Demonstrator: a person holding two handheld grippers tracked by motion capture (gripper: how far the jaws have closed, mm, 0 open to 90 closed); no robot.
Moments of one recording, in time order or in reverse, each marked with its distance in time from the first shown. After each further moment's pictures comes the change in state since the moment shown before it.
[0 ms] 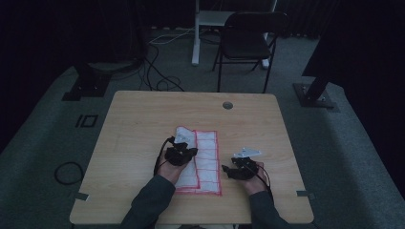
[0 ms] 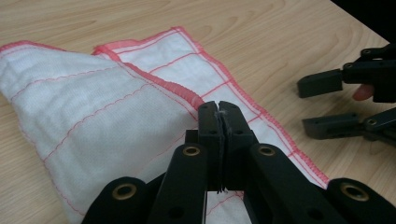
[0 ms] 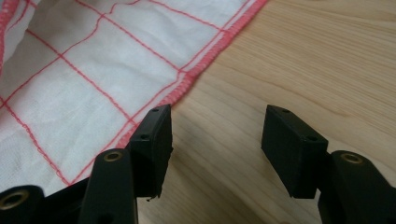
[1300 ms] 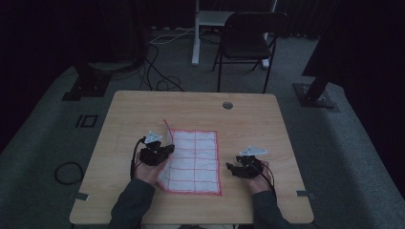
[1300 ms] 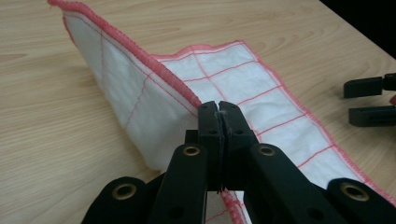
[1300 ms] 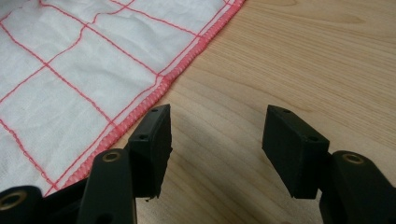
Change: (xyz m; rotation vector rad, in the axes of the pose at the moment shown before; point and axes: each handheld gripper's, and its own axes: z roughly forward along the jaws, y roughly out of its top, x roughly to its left) left arm 0.047 -0.021 -0.055 -0.079 0.078 -0.116; right arm -0.014 -0.001 -0.011 -0.018 -0.019 0.038
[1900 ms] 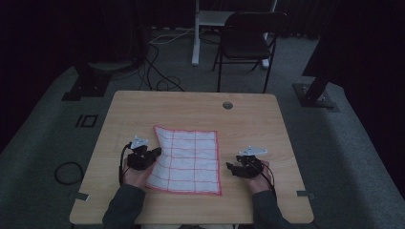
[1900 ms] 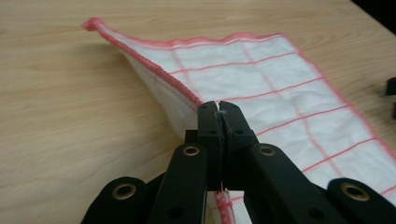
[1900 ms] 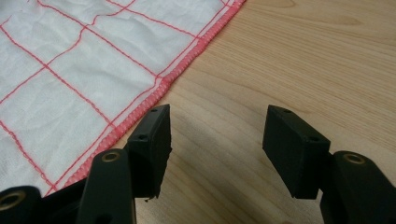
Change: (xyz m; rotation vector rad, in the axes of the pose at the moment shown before) left arm 0.029 -0.024 -0.019 -0.025 0.074 -0.057; right arm 0.000 0.001 0.000 -0.002 -0.002 0.001
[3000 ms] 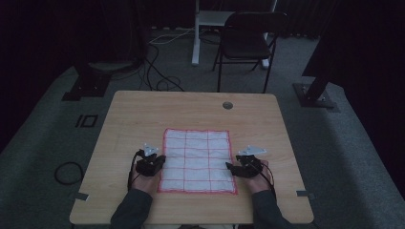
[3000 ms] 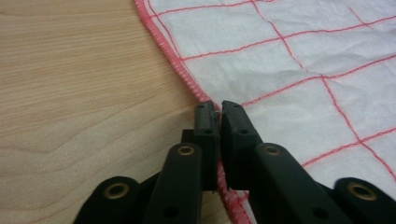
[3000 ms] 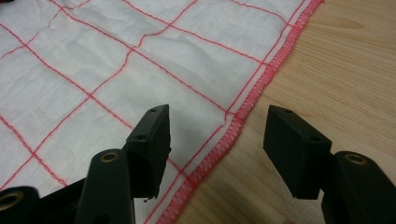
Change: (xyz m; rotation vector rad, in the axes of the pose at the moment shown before) left arm -0.004 -0.034 0.036 0.088 0.115 0.047; right arm 0.001 0.002 0.001 0.006 -0.007 -0.015
